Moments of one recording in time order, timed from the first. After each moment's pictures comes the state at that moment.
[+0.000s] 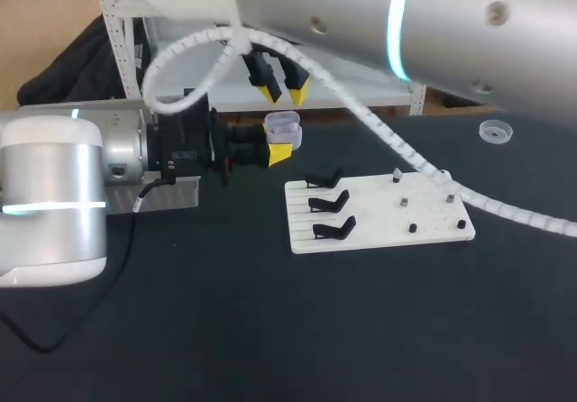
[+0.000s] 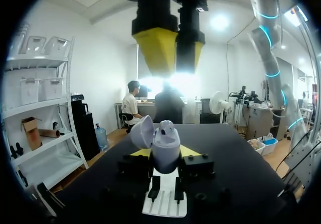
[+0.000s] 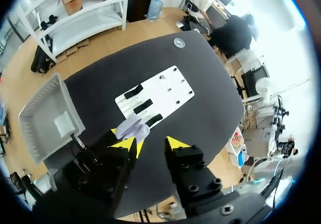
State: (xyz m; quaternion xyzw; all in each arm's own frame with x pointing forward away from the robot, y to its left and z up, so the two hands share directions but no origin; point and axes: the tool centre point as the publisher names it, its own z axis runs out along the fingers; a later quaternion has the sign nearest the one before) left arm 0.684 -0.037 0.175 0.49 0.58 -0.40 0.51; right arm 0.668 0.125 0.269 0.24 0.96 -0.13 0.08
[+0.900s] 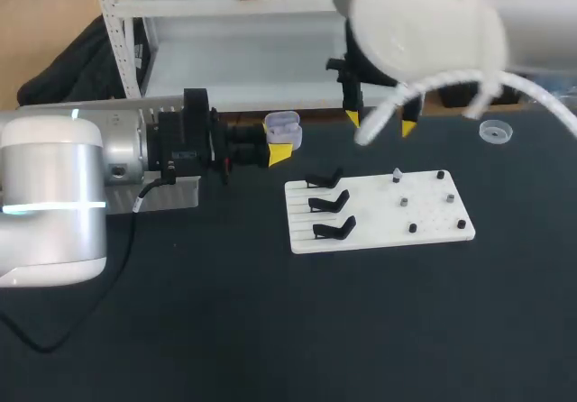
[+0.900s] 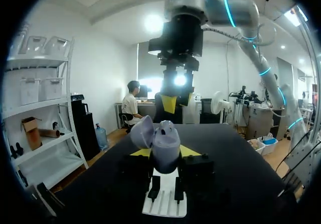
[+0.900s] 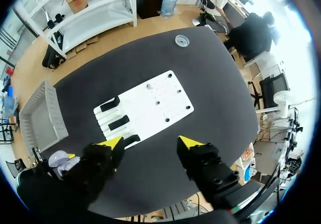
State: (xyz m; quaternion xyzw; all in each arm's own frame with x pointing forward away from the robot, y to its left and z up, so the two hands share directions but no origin) left arm 0.684 -0.037 0.175 0.49 0.58 -0.40 0.51; right arm 0.681 -0.003 0.211 0.21 0.97 -0.04 0.09
